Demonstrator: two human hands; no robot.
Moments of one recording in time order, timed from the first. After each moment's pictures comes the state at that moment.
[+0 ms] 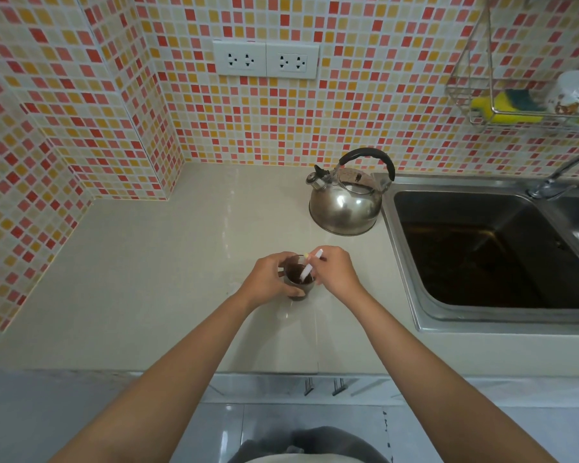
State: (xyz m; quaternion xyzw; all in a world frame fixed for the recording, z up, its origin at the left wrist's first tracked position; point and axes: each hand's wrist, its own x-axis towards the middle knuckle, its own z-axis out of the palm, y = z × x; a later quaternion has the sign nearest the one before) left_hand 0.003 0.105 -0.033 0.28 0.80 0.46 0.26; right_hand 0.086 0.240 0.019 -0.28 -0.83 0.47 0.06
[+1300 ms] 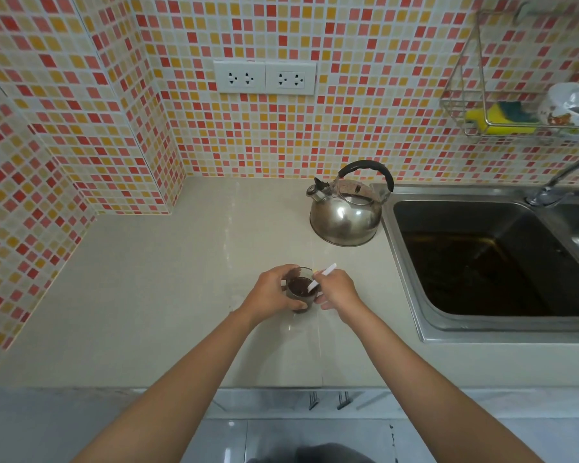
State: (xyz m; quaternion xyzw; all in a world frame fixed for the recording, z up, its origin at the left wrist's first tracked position) left_hand 0.004 0.105 -0.033 0.29 0.81 0.45 0.25; right_hand 0.090 0.236 0.011 -0.41 -0.72 0.55 -0.03
